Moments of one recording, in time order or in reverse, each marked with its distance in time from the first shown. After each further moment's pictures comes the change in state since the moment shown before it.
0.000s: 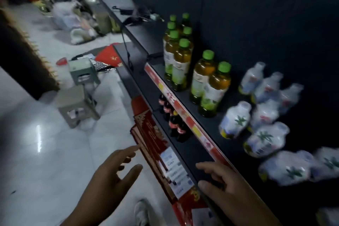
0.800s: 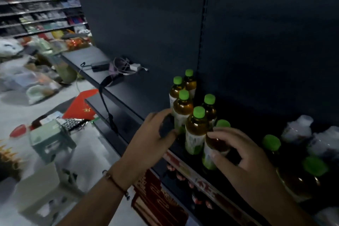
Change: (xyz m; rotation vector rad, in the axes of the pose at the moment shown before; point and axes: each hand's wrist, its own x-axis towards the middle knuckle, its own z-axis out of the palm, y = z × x) left_hand 0.426 0.038 -0.070 0.031 -0.258 0.512; right_hand 0.248 -0.216 0.000 -0.177 0.646 -0.393
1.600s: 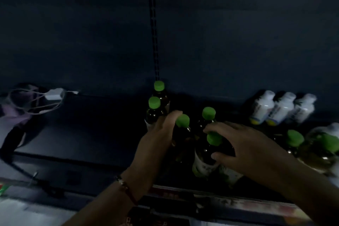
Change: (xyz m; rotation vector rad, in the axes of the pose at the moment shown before) left_hand 0.149 -0.061 0.006 0.033 -0.421 0.388; right_hand 0.100 -0.020 0.043 -0.700 -0.047 0.315
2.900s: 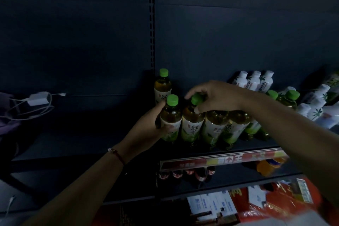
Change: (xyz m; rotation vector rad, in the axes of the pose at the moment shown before) left_hand -0.018 -0.093 -0.047 -0.563 -0.309 0.162; right_hand 0.056 -0.082 -0.006 0.129 -0.157 0.247
